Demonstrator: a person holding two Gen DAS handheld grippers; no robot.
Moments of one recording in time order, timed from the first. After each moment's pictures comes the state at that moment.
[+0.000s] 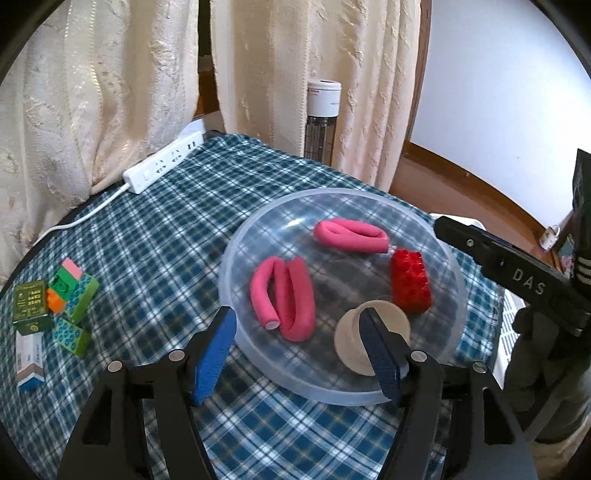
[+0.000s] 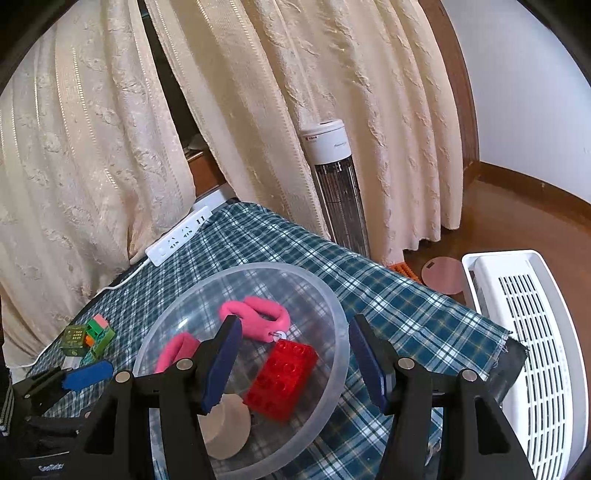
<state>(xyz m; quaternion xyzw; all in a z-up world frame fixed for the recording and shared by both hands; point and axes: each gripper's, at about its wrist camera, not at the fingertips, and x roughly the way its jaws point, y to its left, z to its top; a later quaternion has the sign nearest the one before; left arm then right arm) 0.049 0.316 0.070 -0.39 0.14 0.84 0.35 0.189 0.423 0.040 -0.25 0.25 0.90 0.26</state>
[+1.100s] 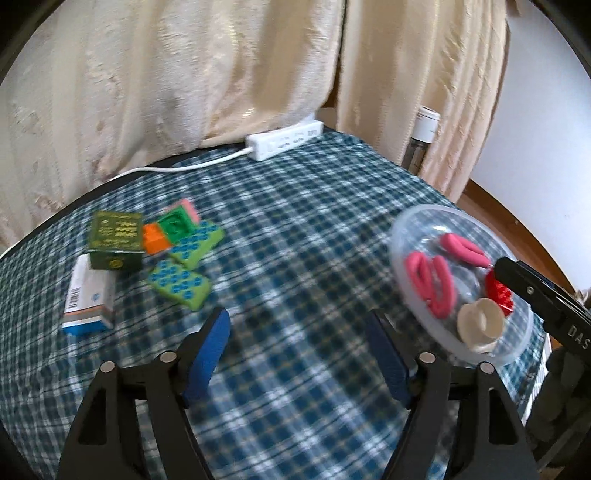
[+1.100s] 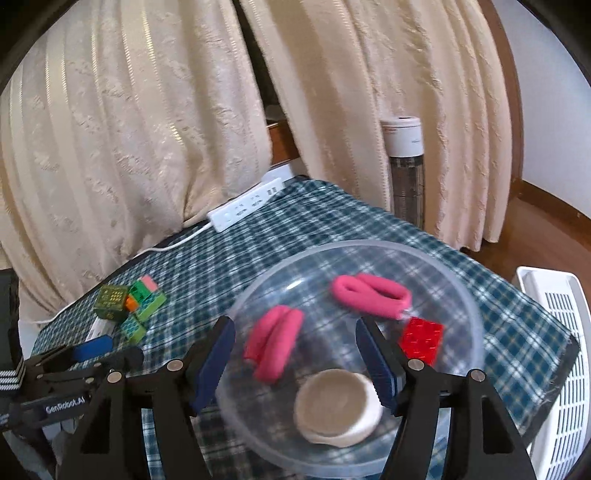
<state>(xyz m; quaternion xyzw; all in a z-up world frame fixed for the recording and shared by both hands) -0.001 0.185 0.068 -0.40 0.06 0.88 0.23 0.134 0.336 0.051 -0.28 0.20 0.92 0.17</state>
